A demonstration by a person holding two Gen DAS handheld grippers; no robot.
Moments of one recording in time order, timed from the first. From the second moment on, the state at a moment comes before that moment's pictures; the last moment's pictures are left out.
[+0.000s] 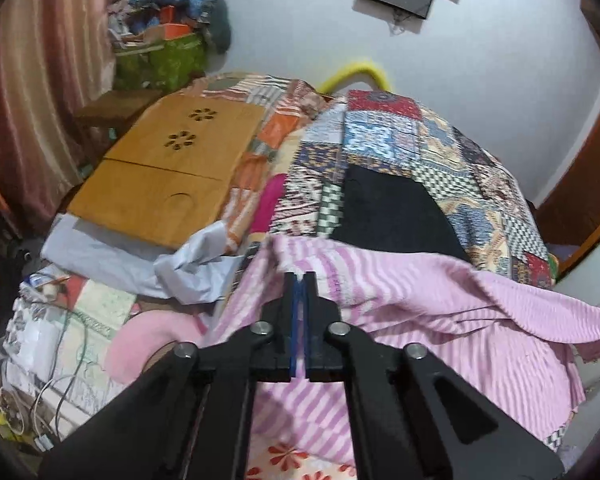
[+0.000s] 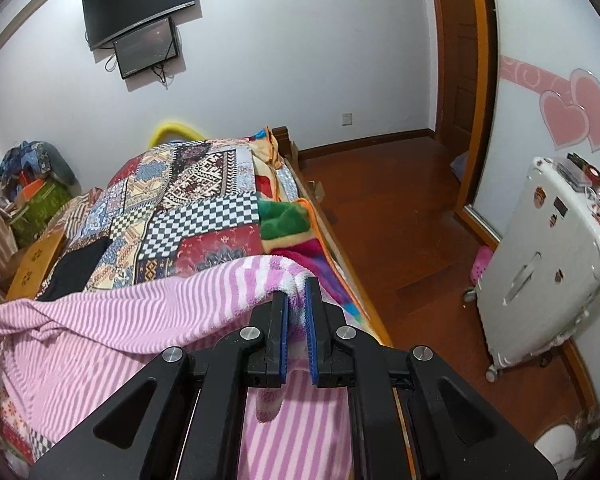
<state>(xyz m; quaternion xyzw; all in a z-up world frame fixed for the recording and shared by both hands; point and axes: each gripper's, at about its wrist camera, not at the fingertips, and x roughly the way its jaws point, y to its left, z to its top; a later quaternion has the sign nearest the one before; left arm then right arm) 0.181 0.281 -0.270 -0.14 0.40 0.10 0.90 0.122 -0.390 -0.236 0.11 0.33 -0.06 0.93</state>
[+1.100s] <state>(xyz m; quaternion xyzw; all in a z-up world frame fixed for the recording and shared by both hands) 0.233 0.240 -0.355 -0.09 0.51 0.04 0.85 0.104 -0.395 -0.275 0.13 0.39 -0.09 0.91</state>
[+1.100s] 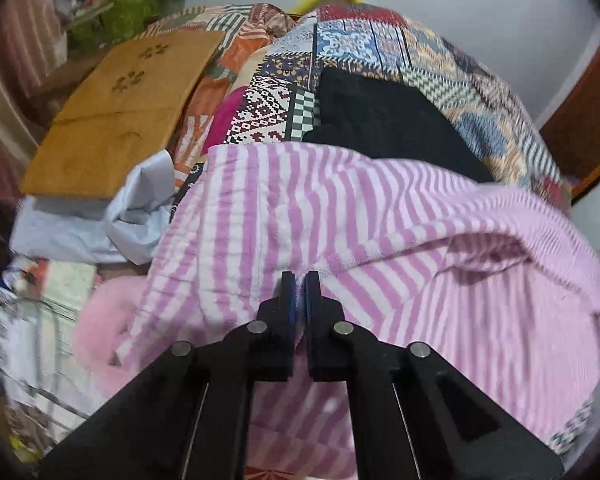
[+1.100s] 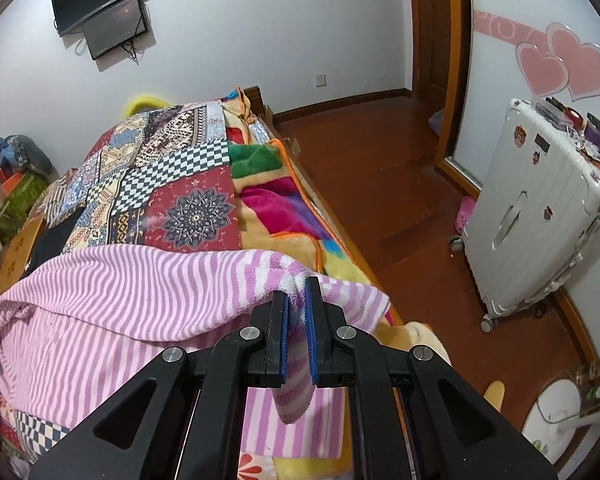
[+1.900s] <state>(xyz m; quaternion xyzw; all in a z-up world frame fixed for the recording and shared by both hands) 0.232 0.215 -0.377 0.05 0.50 0.10 0.86 0.110 -0.391 -0.278 0.14 0.40 -0.09 0.90</state>
